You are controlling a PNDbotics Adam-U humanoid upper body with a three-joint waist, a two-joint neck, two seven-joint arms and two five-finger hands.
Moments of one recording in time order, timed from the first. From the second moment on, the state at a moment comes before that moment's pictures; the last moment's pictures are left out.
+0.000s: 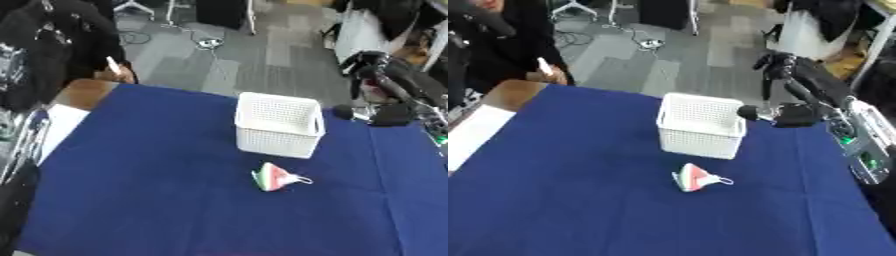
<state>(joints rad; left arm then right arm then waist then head) -0.51 0.48 0.07 -1.71 0.26 -0.46 -0.21 -0.78 -0.57 0.29 -1.26 0.75 -0.32 0.09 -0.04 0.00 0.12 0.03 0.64</state>
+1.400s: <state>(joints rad) -0.52 0.48 0.07 -1.72 0.26 -0.45 -0.22 -0.77 -0.47 0.38 -1.11 0.87 -0.40 0.14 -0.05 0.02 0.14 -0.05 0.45</state>
